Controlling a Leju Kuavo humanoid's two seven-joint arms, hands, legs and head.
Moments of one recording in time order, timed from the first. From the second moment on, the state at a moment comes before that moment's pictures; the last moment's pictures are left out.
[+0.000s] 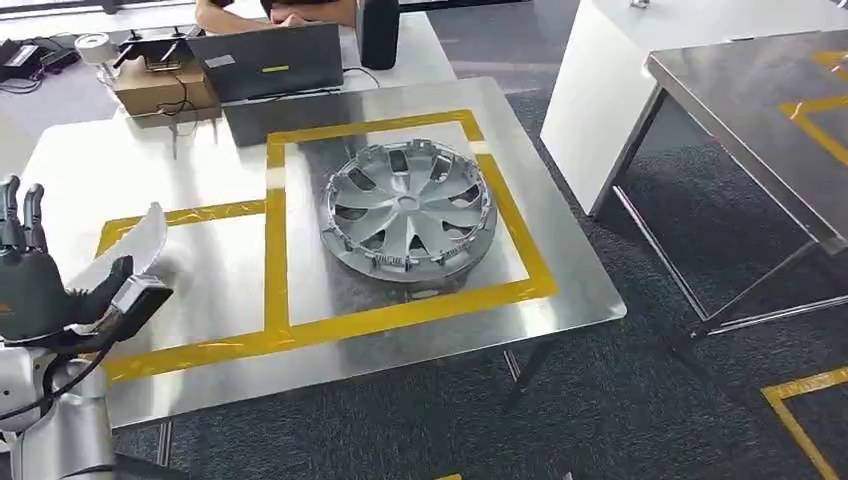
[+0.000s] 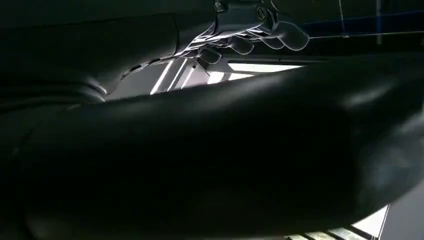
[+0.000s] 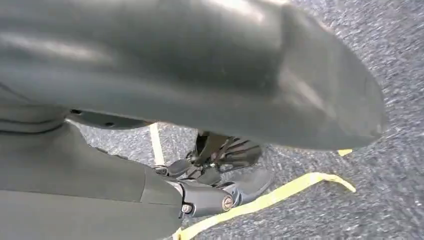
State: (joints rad) left arm -0.39 -0.08 0.37 -1.17 -1.26 0.70 -0.63; right arm -0.11 0.16 -1.21 -0.19 0.94 0.31 -0.14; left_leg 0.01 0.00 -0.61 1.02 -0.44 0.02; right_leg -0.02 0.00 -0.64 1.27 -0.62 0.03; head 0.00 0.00
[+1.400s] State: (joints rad) left arm -0.37 -0.06 0.37 -1.21 -1.19 0.70 -0.65; right arm -0.14 0.17 -1.19 -0.19 0.94 0.32 -0.12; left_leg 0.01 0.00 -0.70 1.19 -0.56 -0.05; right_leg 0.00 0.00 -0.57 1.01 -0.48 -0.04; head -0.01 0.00
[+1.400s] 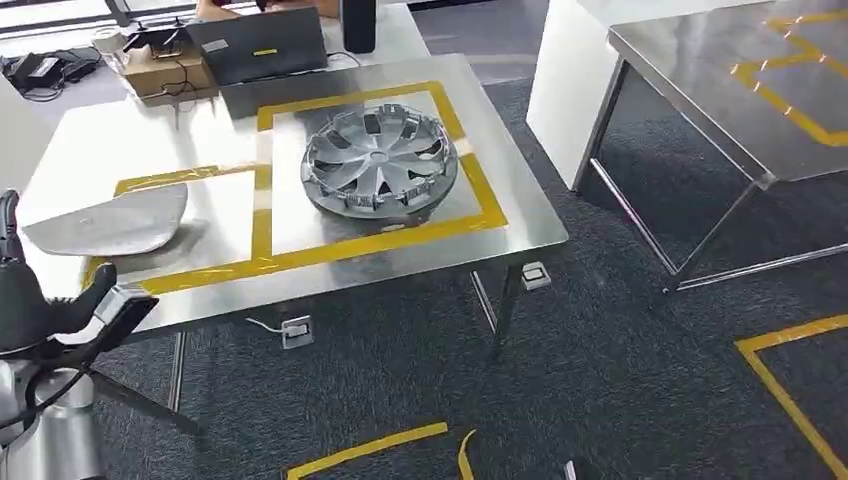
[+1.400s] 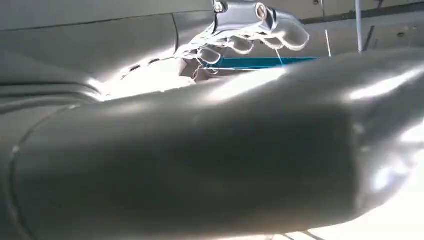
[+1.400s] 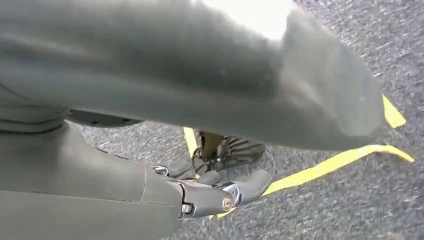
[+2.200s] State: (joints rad) left arm -0.39 -0.04 0.28 -1.19 -1.21 0.70 -0.54; right arm -0.12 0.17 -1.19 -0.19 0.92 0.32 -0.17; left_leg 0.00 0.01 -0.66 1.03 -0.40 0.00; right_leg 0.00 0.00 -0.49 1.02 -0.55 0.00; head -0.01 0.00
